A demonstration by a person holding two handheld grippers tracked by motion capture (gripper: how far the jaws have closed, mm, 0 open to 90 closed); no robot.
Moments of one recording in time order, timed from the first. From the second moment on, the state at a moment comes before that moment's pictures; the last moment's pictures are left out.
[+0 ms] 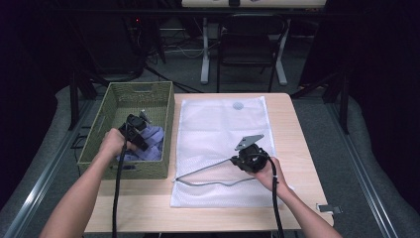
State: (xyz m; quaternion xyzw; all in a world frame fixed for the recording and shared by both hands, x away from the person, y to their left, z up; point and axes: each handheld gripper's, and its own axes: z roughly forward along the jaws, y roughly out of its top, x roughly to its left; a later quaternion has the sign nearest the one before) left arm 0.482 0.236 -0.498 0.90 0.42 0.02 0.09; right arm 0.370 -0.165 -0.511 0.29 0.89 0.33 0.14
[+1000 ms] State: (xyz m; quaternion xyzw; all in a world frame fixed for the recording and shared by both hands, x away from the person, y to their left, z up) left arm 0.468 0.254 -0.437 0.91 0.40 0.05 0.10; right arm 0.369 -0.165 -0.511 0.29 0.89 0.33 0.14
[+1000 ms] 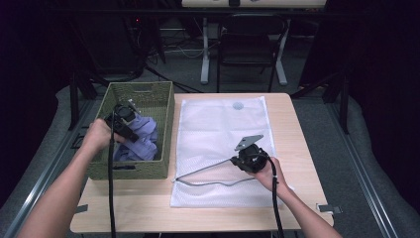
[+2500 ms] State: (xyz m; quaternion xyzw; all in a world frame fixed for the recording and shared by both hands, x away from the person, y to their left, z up) left arm 0.464 0.258 -0.348 0.90 0.41 0.10 0.10; right arm 0.369 -0.167 -0.510 0.29 0.89 0.33 0.14
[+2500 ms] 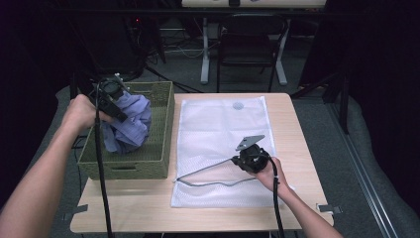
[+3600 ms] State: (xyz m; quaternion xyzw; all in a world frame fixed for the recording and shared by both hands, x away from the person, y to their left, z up) left arm 0.459 0.241 -0.277 0.90 0.39 0.12 0.12; right arm 0.369 -0.169 -0.510 0.29 0.89 0.33 0.15
